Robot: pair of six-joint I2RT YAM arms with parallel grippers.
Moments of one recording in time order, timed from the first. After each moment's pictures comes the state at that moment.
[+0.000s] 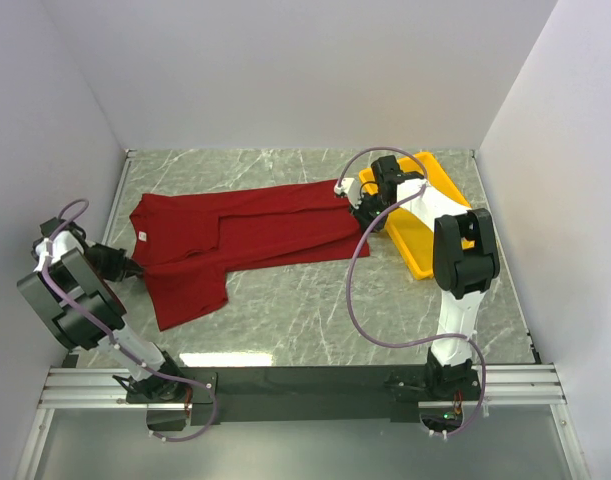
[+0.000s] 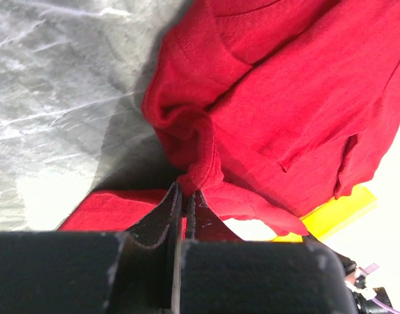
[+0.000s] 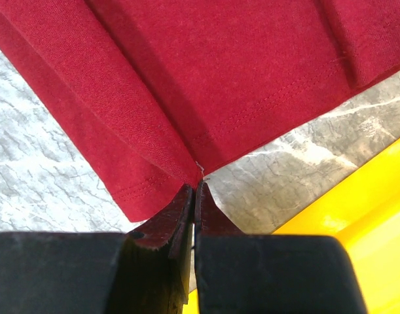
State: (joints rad) left arm 0.70 1.65 1.06 -0.78 0.43 -0.56; right arm 0.24 1.98 1.49 -0.72 -0.39 -0.84
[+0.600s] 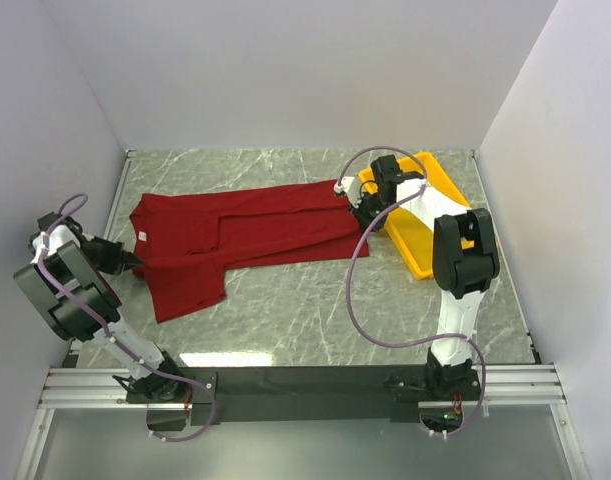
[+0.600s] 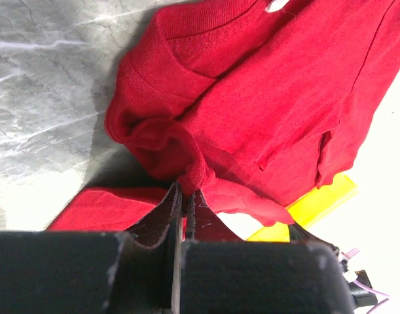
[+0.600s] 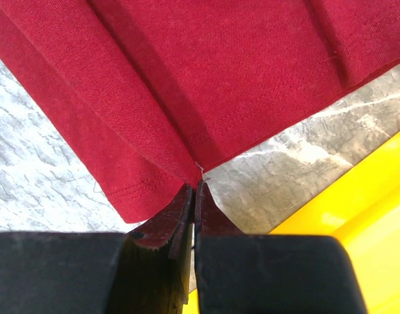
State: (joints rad) left arm 0.70 1.73 1.14 -0.78 0.50 -0.57; right arm 0.24 1.99 1.49 -0.71 -0.38 -0.82
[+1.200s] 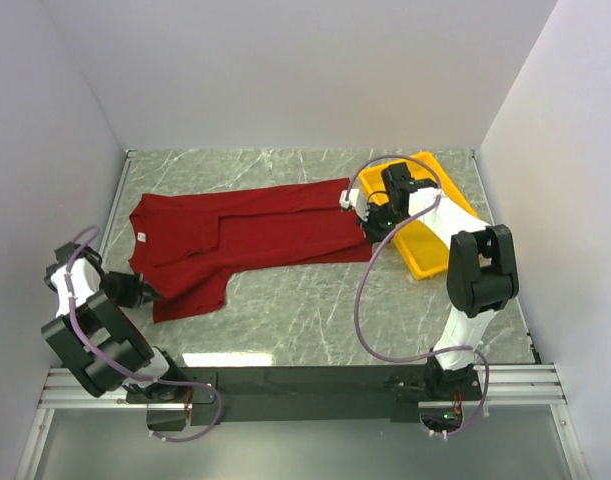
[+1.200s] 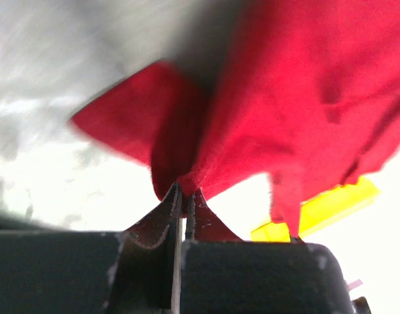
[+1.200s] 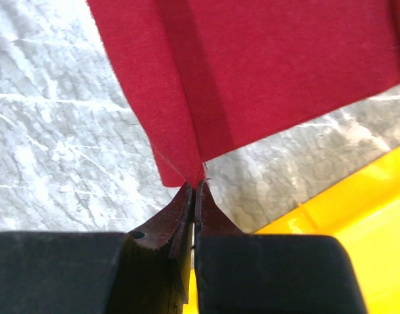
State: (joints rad) left arm 0.70 1.33 0.82 -0.92 0.40 -0.68; right arm 0.22 1.81 1.34 -0.80 -0.45 -1.00
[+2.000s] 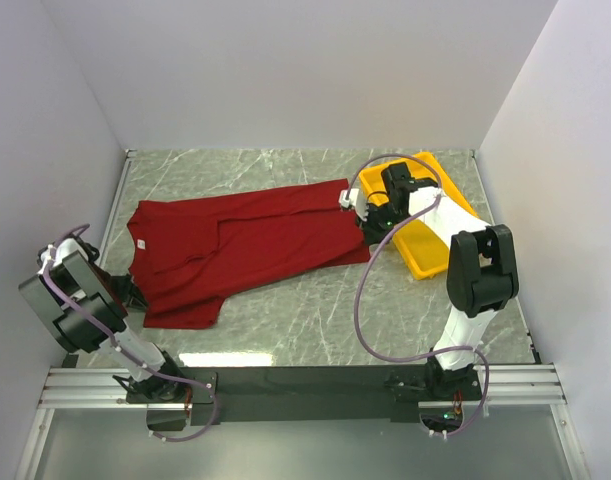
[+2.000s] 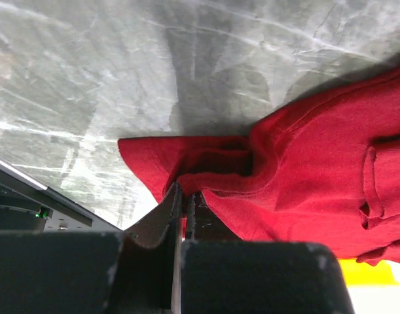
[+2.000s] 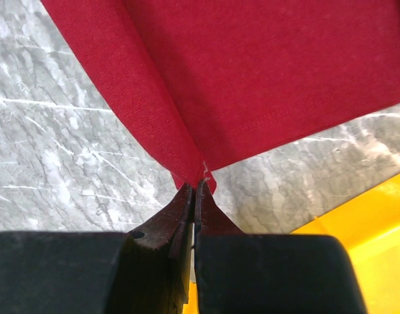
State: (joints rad) left arm 0.71 1.63 0.98 -1.05 0.13 -0.78; right arm 0.22 1.81 1.35 -0.83 -0.52 -1.01
